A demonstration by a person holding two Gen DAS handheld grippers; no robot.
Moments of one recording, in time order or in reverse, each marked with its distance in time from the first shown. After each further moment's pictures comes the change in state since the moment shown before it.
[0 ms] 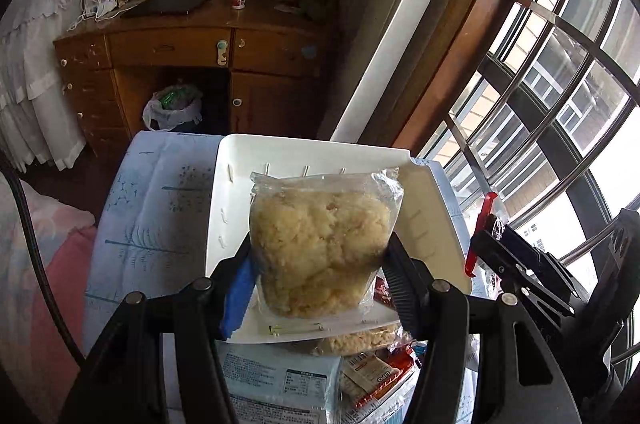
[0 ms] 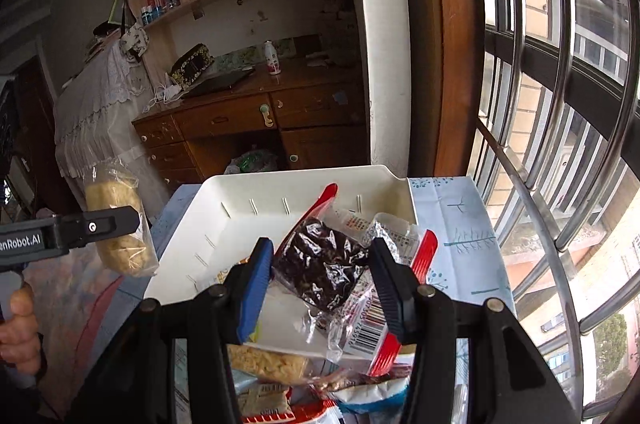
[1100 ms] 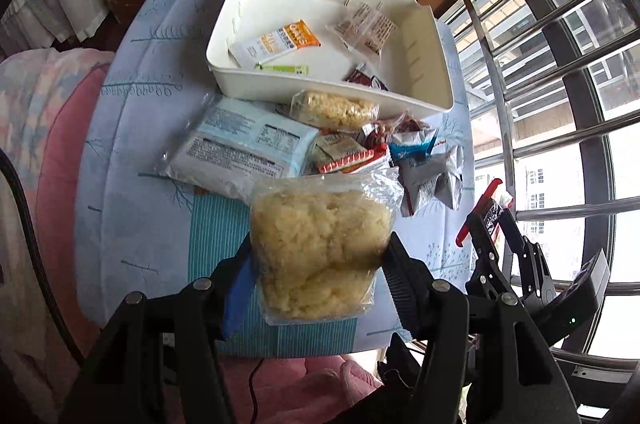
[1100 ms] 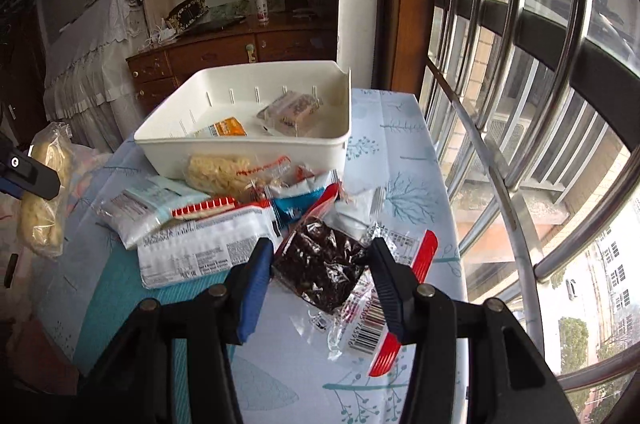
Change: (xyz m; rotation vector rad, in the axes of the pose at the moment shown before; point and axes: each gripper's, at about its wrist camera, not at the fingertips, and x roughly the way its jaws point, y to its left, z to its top) left arm -0.077 -0.042 -0.122 -0.157 0.464 0.074; right arm -0.108 -0.038 -0.143 -0.109 0.107 -0.098
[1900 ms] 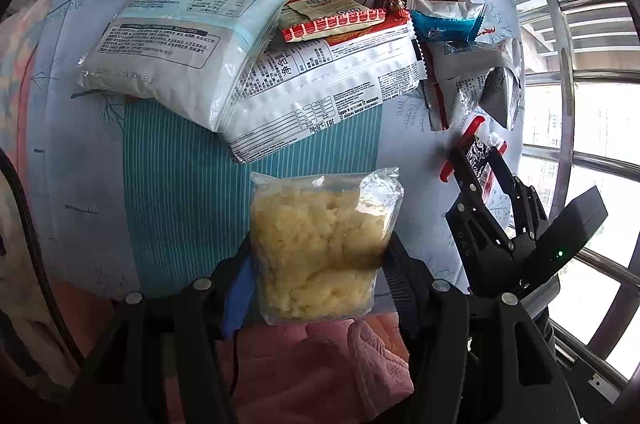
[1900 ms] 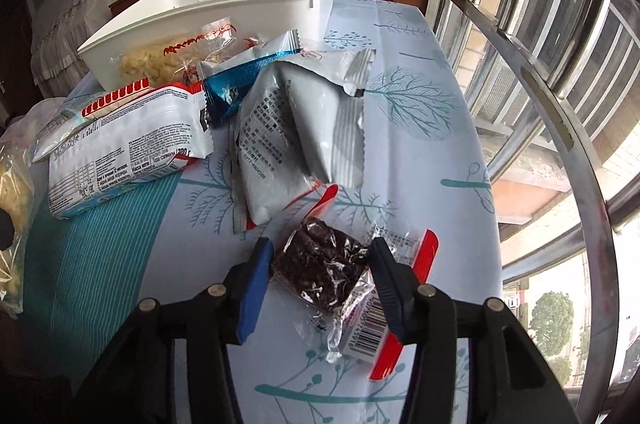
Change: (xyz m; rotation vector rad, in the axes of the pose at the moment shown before) left arm 0.113 -0.018 -0.040 -0.010 0.343 0.080; right arm 0.100 -0.036 -0.066 -0.013 0.228 -0.010
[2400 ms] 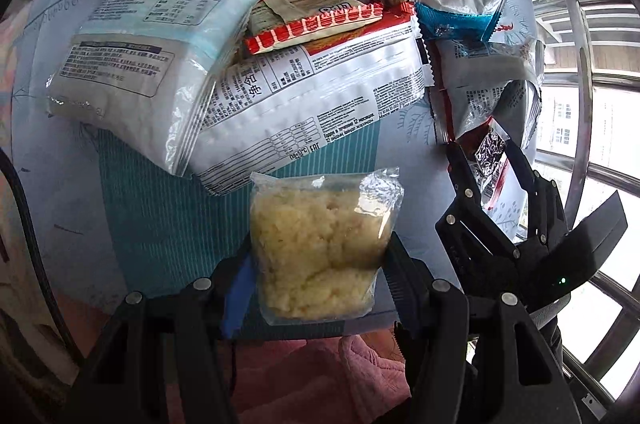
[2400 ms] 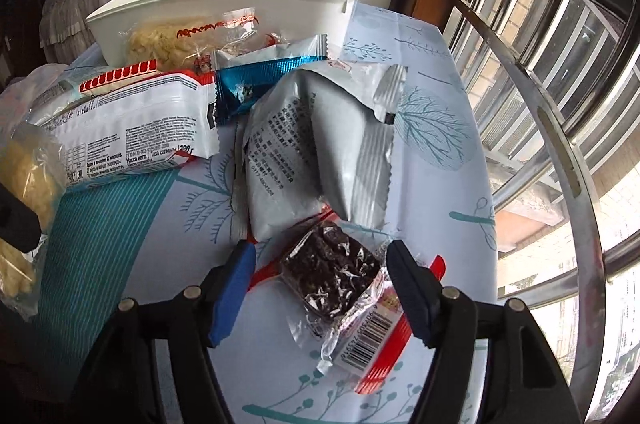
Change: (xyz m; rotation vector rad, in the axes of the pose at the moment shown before) left arm 0.023 -0.001 0.038 0.004 0.061 0.016; right arm 0.011 0.017 0.007 -0.116 -0.006 -0.034
